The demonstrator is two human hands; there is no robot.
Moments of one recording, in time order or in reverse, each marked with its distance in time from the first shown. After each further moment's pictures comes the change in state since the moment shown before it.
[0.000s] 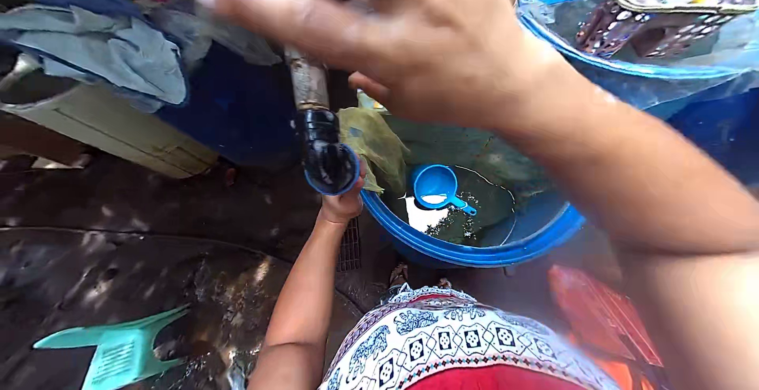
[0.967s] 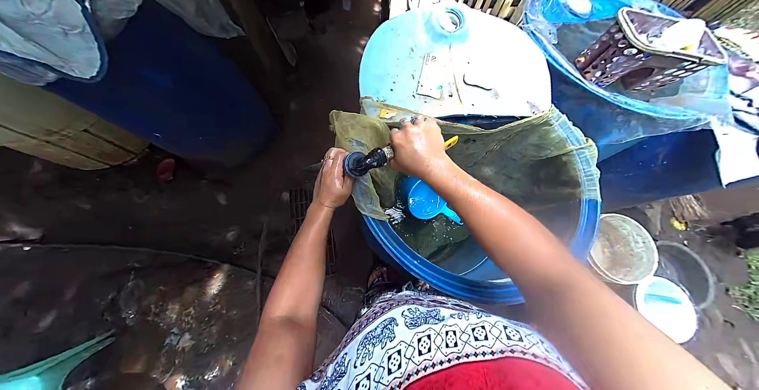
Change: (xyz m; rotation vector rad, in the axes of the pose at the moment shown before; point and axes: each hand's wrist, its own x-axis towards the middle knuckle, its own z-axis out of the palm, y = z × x) left_hand -0.021 -0.173 -0.080 0.602 -0.234 -0.261; right_hand -0.077 0.010 0.215 -0.004 -1.103 0.817
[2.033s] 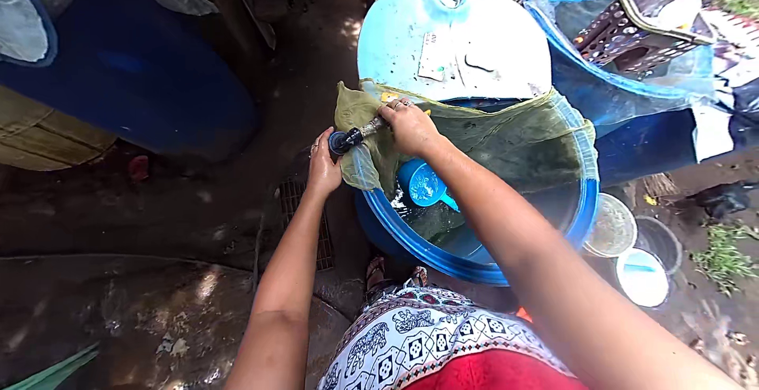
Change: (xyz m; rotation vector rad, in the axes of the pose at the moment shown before) left_hand 0.012 -0.015 -0.014 -0.131 -0.169 -0.482; right_hand 0.043 0.004 0.037 0.240 -0.007 -0.048
